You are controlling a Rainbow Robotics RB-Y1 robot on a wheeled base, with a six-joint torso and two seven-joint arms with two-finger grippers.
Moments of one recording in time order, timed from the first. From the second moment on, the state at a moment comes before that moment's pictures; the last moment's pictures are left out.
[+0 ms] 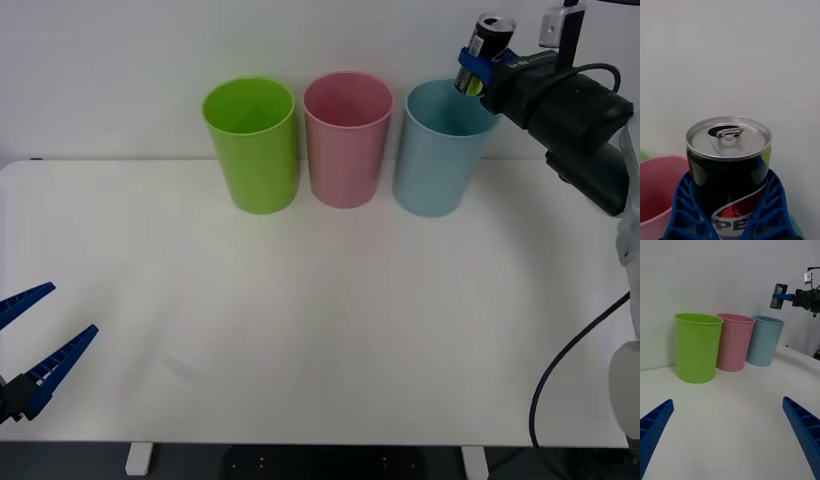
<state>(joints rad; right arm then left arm) -0.79 -0.36 -0.30 -1.02 1.57 -0.63 -0.25 0.35 0.40 0.52 -1.66 -0.96 -1.22 0.00</state>
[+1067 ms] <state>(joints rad) -0.84 -0.32 -0.30 -0.95 1.60 -0.57 -0.18 0.35 0.40 0.52 -1.66 -0.96 -1.22 0.00</state>
